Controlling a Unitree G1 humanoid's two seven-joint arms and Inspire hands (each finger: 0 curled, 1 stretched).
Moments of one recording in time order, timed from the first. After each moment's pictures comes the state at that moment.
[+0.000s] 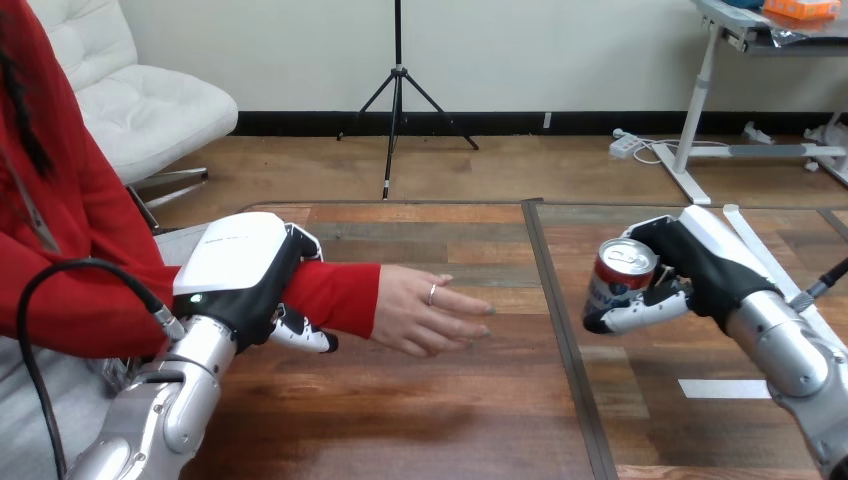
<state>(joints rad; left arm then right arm) -0.28 0.50 -0.30 0.32 0.71 -0.08 0.11 -0.52 -0.53 0.15 0.87 -0.39 -0.33 0.09</state>
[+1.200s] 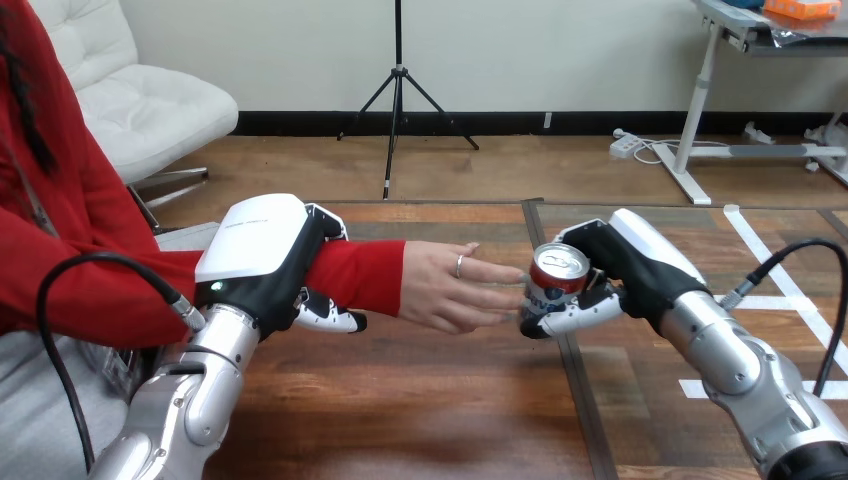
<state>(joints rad) -0.28 0.44 -0.28 0.26 0.71 -0.08 0.11 -0.53 -0.41 0.18 0.81 -0.41 -0.30 0.11</state>
